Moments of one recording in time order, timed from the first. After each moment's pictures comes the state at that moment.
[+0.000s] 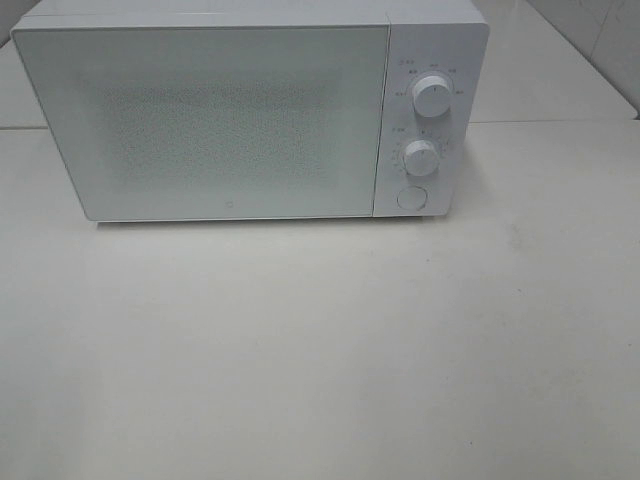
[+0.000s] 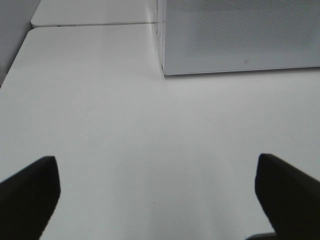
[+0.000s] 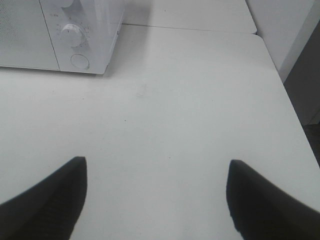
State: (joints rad) left arm -0.06 -0.01 -0.52 -0.05 1.08 0.06; right arm 0.12 0.00 -0.50 -0.12 1.00 0.06
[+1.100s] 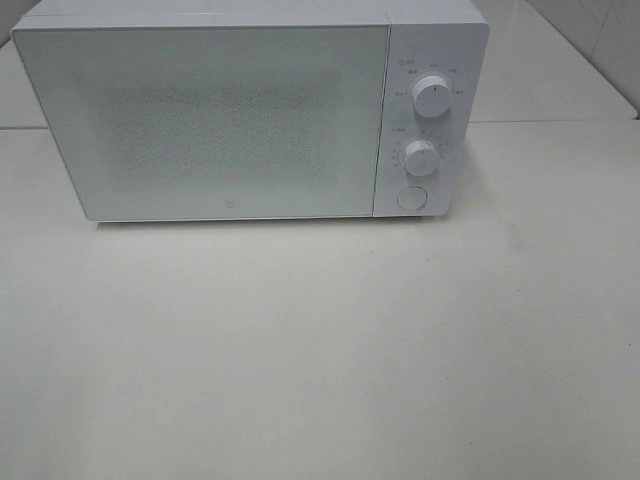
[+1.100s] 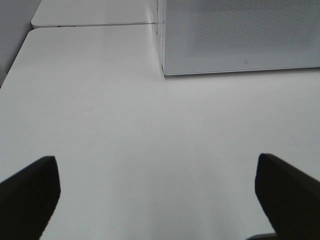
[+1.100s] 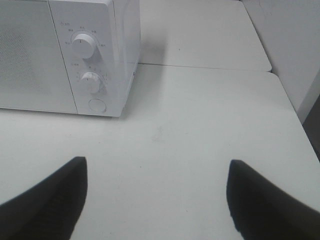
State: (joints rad) left arm -0.06 -0.01 -0.52 -0.05 1.08 0.06; right arm 0.12 0.17 -0.51 -0.07 0.74 0.06
